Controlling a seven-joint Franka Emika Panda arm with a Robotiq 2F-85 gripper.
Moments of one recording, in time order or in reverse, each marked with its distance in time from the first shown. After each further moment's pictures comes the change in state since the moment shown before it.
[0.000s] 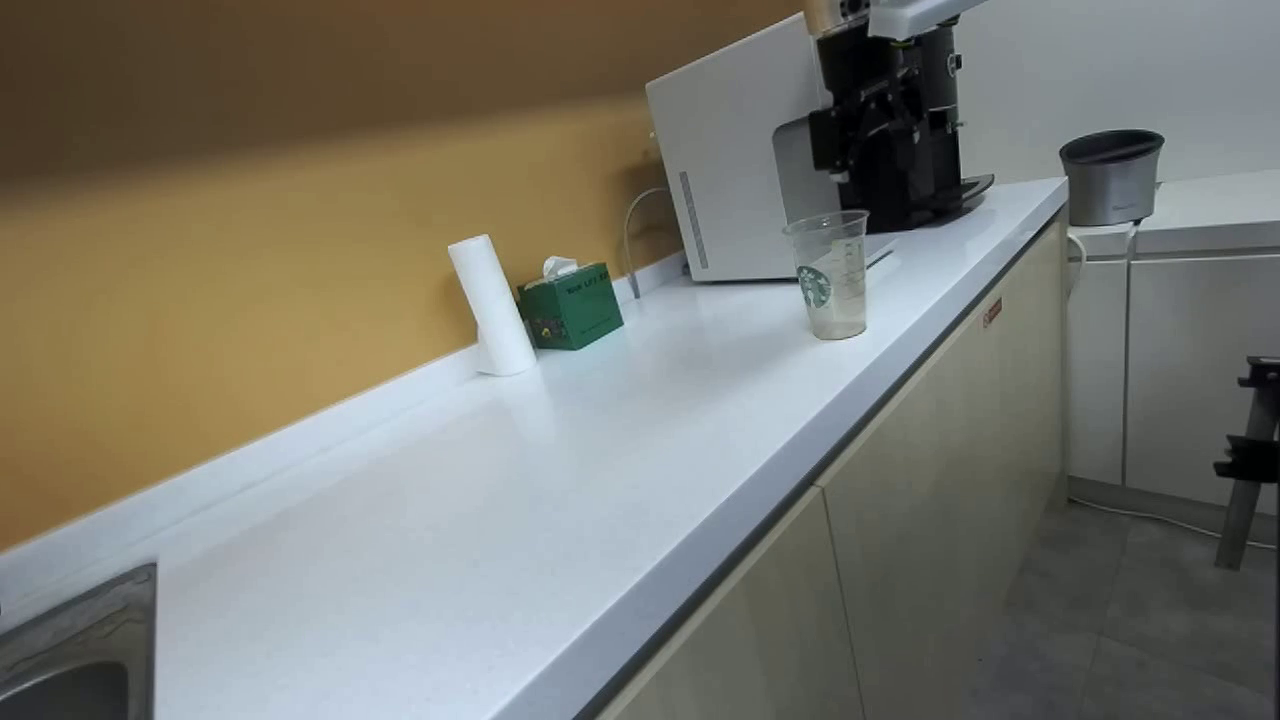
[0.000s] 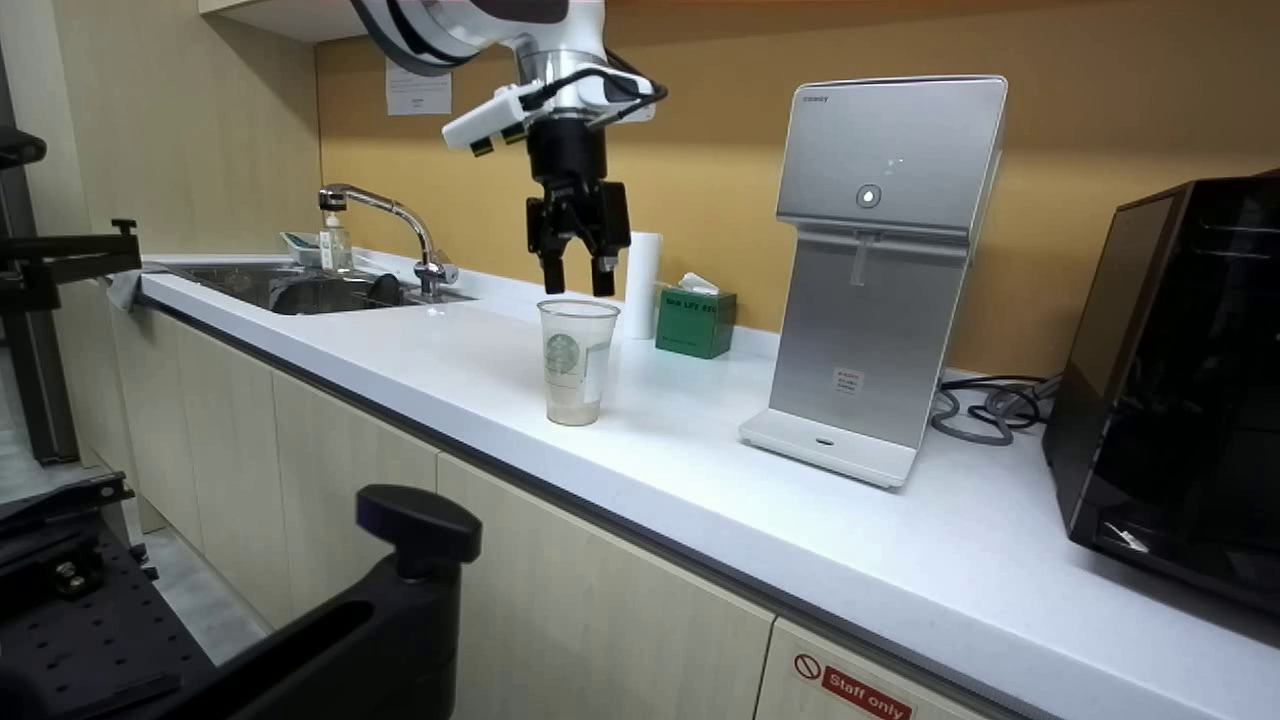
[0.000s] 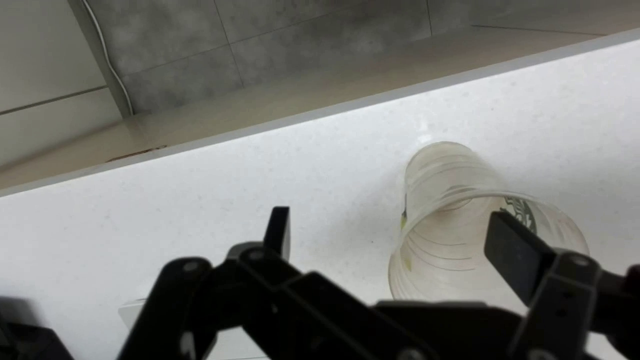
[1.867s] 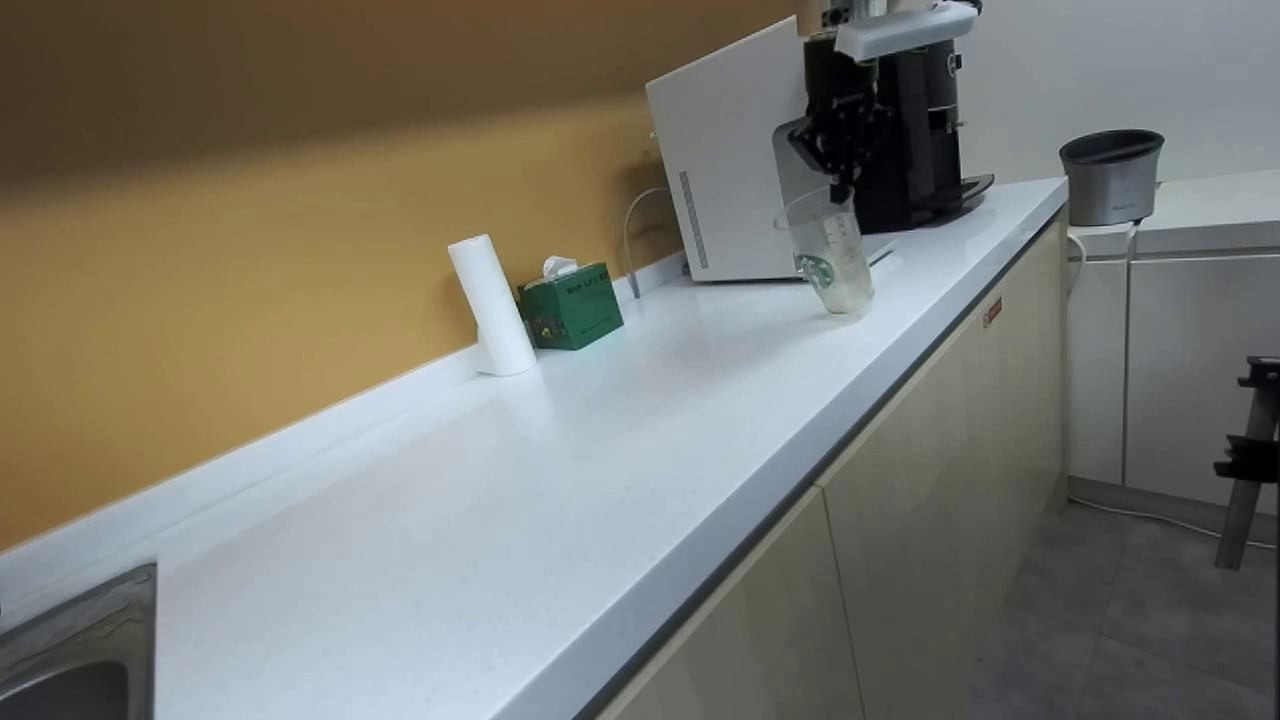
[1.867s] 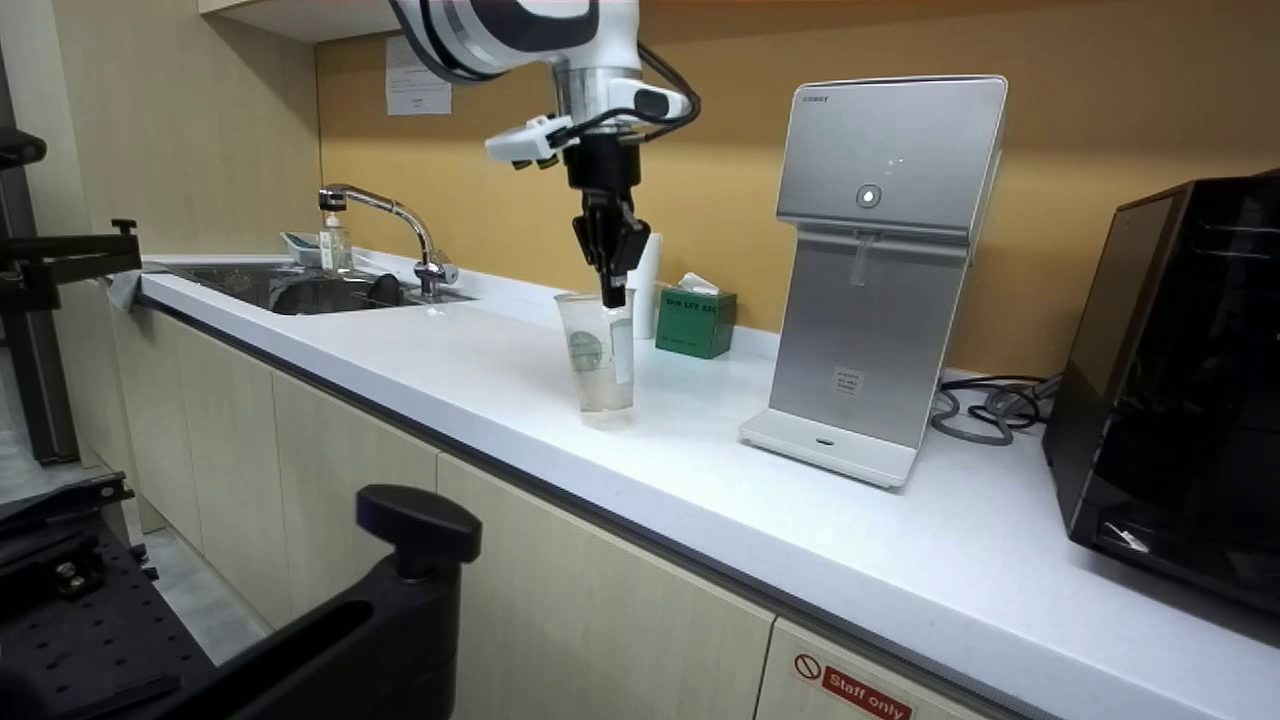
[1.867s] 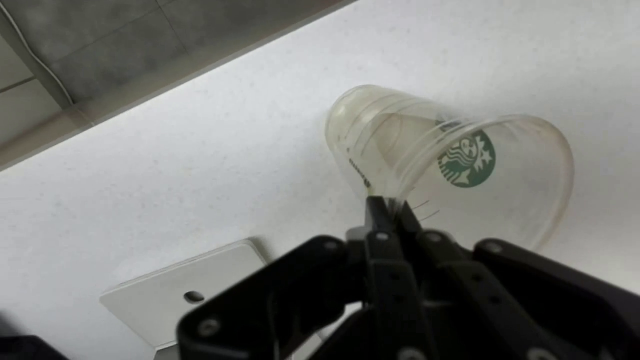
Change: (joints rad) arm -0.013 0.076 -0.029 0.053 0.175 0.155 0.000
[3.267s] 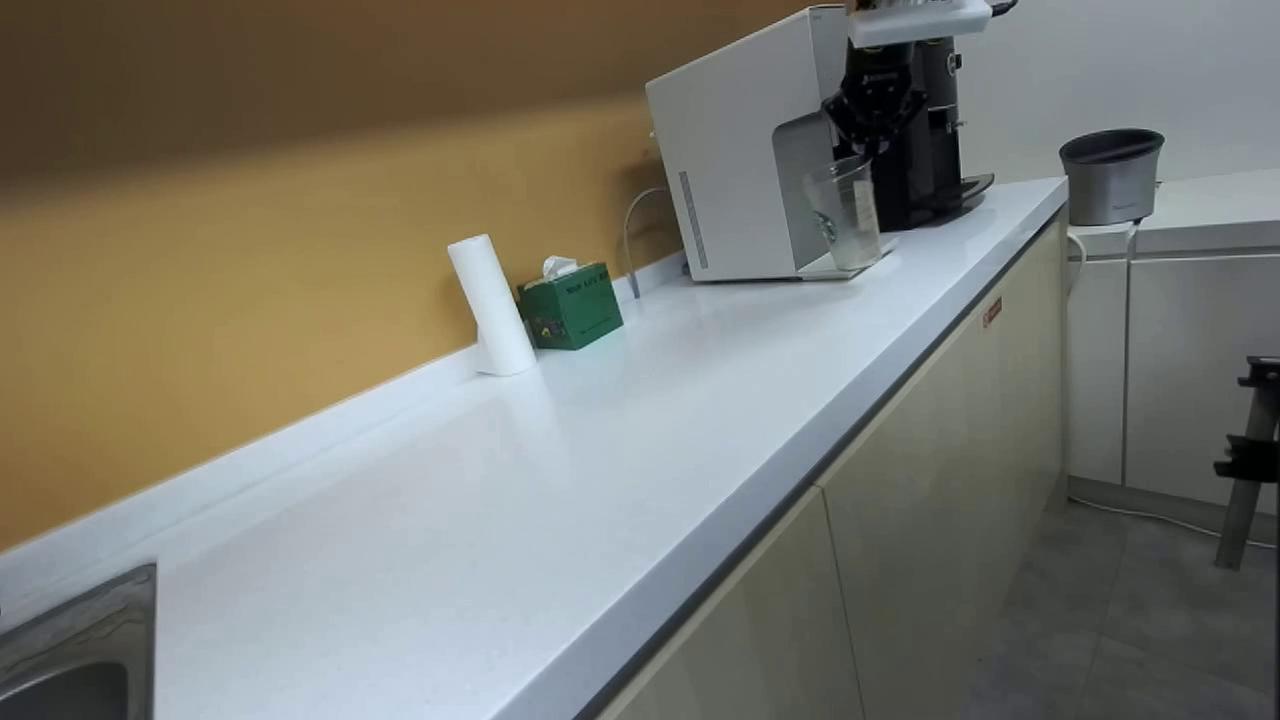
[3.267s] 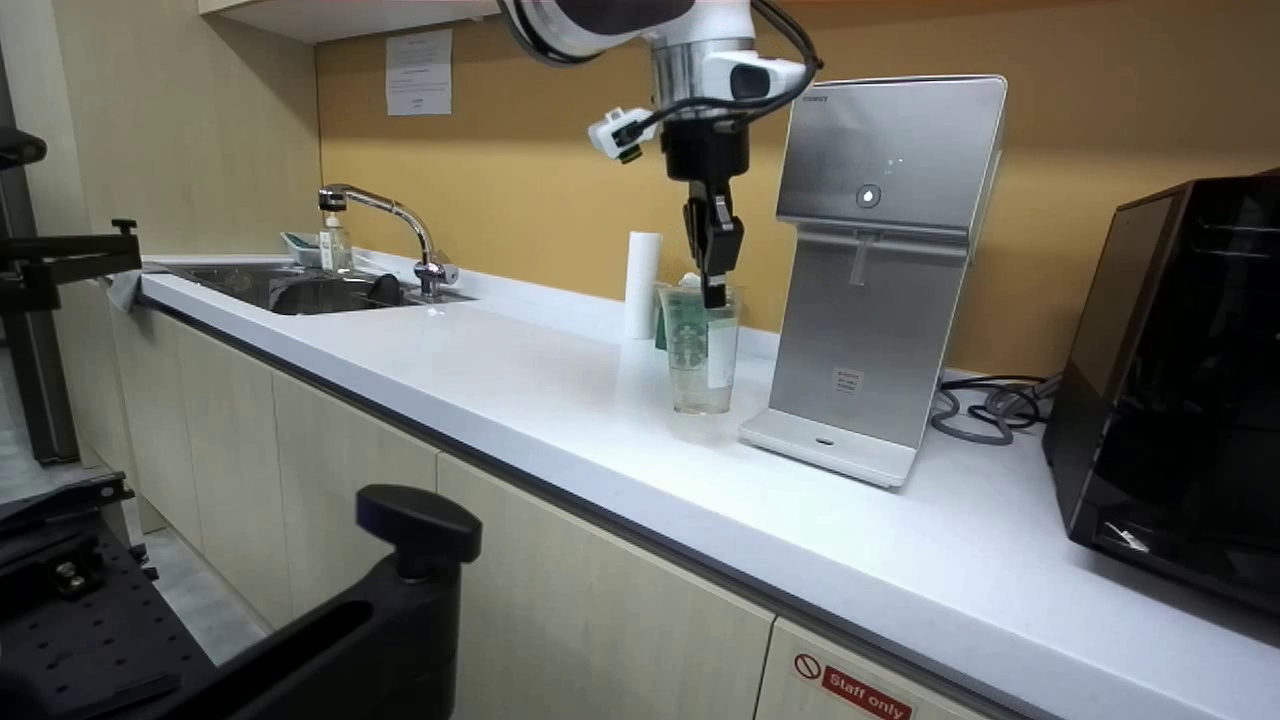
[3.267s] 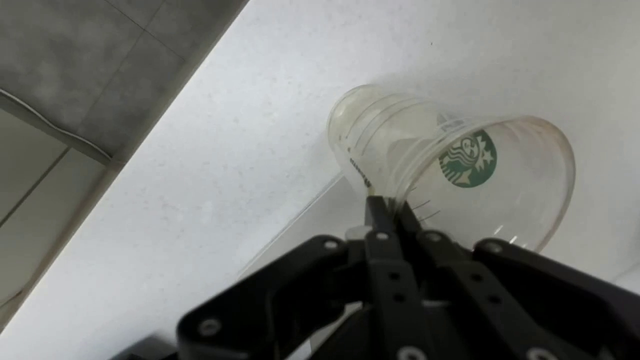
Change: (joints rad) arm -0.094 0.118 -0.097 0.149 0.154 0.033 0.130
